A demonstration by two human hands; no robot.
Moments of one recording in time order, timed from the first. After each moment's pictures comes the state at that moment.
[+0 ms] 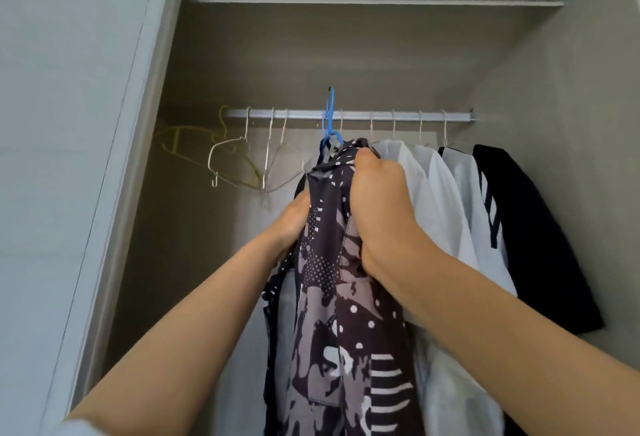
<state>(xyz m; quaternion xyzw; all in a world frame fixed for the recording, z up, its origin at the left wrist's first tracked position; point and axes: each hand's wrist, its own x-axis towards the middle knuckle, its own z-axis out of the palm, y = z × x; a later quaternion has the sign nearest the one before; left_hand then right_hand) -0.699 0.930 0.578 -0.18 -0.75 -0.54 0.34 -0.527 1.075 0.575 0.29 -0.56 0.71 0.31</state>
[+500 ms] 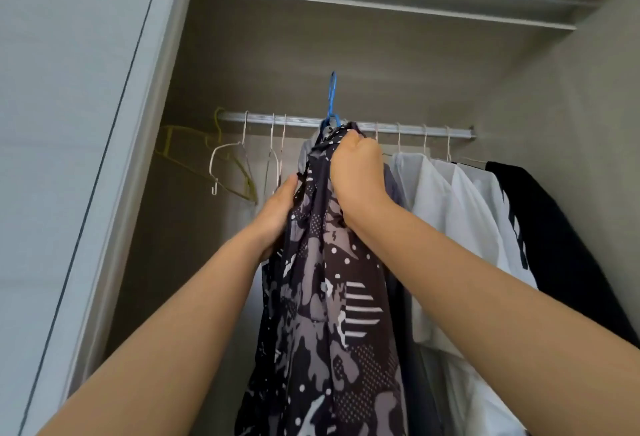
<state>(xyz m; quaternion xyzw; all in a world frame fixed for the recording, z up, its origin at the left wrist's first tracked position) -0.697 0.866 0.610 -0.22 -0.70 -0.60 0.31 -0.601 1.002 0.636 0.25 -0.61 0.57 0.49</state>
